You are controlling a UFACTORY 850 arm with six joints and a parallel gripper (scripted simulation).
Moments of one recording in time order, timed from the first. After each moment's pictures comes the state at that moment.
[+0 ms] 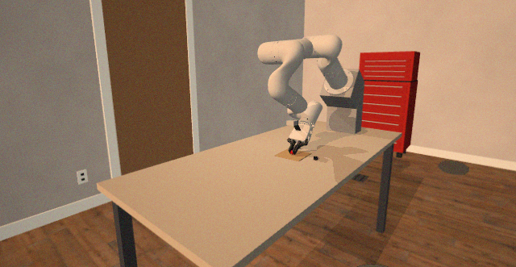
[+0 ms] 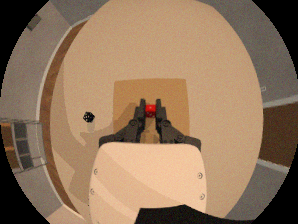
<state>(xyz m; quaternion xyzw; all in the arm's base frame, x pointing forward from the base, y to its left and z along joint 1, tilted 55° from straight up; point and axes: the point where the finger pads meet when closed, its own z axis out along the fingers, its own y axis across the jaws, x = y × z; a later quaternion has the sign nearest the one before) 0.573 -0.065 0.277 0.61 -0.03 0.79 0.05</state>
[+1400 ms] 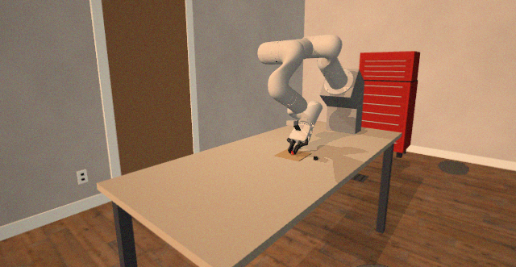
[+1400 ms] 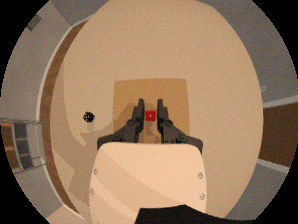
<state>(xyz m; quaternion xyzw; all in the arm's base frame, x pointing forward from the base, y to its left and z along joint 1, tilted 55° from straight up) 0.573 -0.065 0.277 0.61 -0.03 0.79 0.05</state>
